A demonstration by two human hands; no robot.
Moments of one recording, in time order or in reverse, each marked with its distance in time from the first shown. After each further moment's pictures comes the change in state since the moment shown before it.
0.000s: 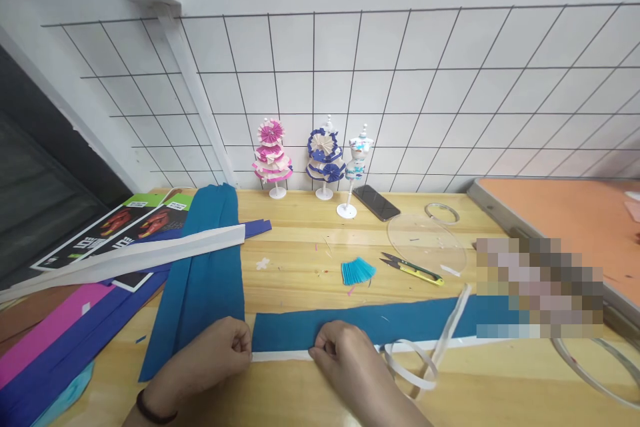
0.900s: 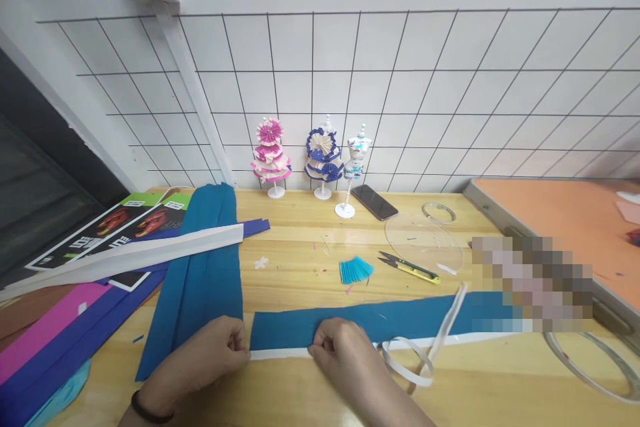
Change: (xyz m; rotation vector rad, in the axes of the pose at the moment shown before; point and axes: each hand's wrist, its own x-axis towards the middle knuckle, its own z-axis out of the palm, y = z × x) left_hand -0.001 -0.001 0.000 -0.007 0.045 -0.056; right_hand 0.001 -0.001 -0.002 -0.017 -0.025 0.011
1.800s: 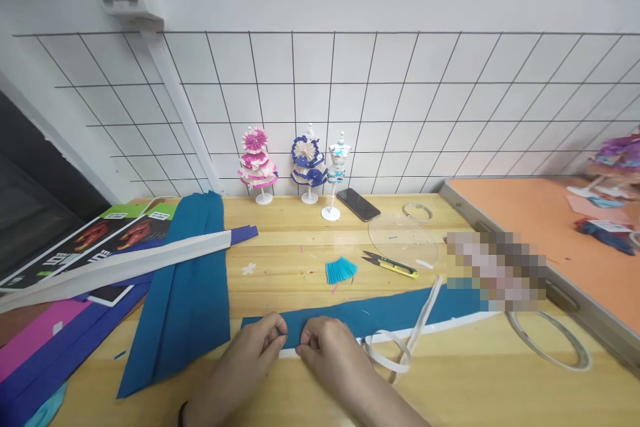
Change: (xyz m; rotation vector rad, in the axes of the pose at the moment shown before) left_hand 0.006 0.051 0.045 -0.104 0.123 0.300; right_hand 0.000 0.007 0.004 0.049 0.046 -0.070
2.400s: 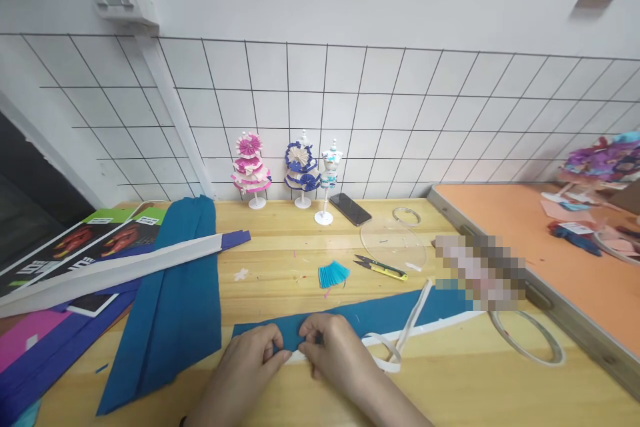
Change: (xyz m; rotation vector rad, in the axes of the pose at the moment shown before) left_hand 0.003 0.004 0.008 0.149 0.010 -0.058; right_hand 0.000 0.014 -0.007 0.317 -0.034 0.024
